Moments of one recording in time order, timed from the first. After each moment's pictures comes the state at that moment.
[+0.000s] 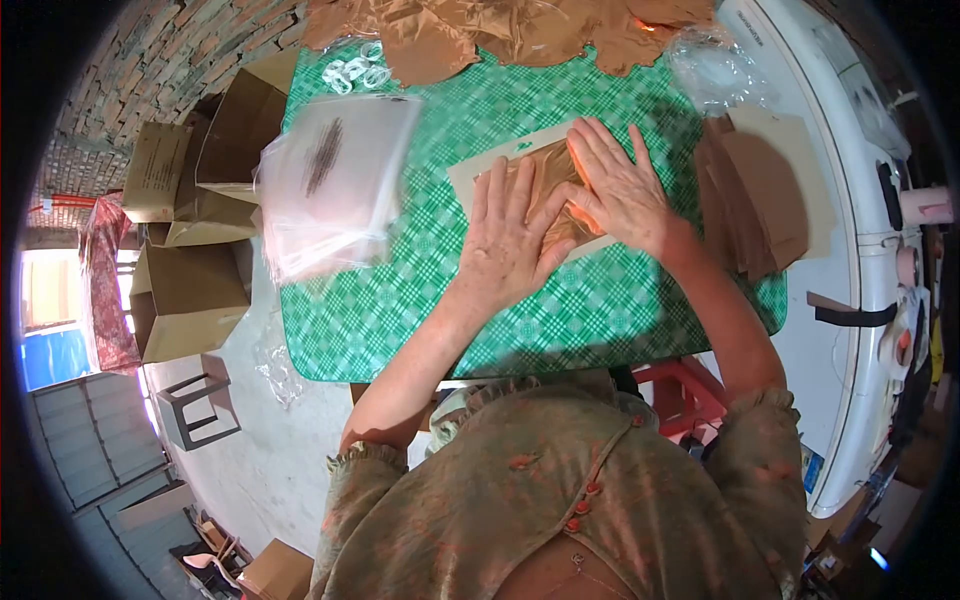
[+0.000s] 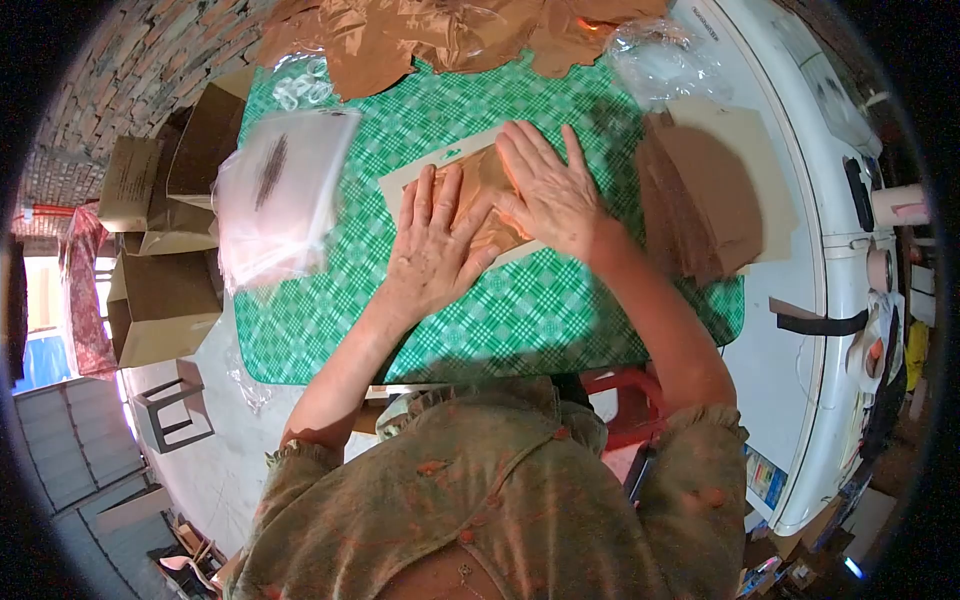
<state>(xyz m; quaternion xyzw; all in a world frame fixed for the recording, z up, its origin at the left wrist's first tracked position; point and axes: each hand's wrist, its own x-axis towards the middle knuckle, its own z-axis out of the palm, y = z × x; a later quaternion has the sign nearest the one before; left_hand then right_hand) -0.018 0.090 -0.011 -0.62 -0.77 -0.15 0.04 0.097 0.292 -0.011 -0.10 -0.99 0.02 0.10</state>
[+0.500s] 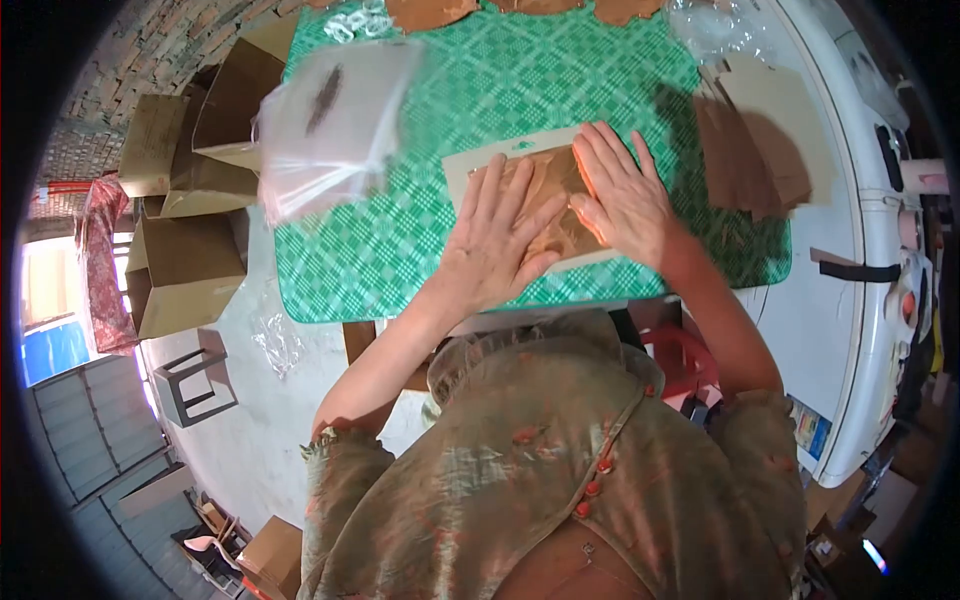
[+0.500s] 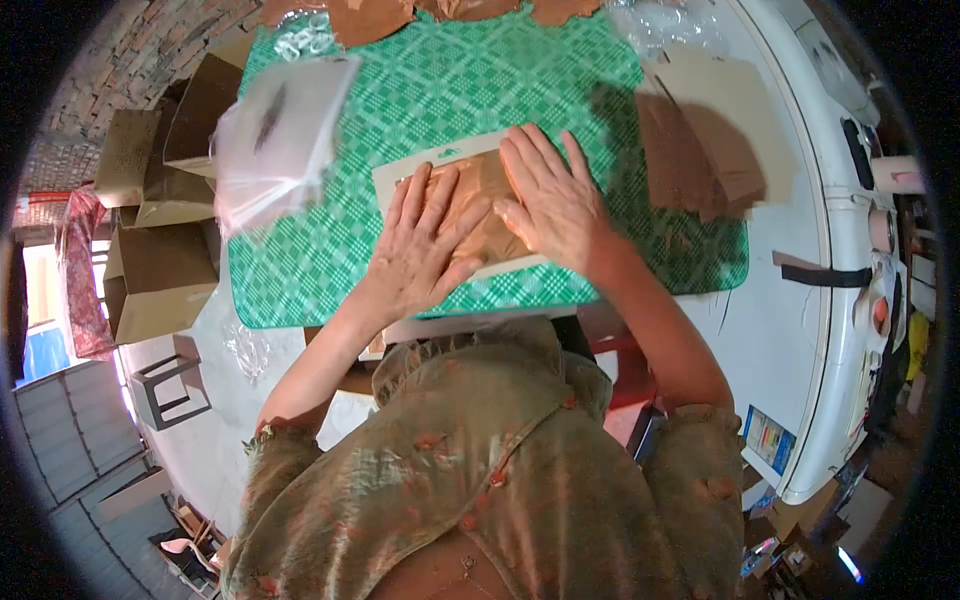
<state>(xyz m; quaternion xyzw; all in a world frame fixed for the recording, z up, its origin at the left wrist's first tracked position) 0.017 0.015 -0.003 -0.67 -0.73 -0.13 -0.02 0.163 0.222 -0.008 -0.10 -0.99 0.06 0.09</state>
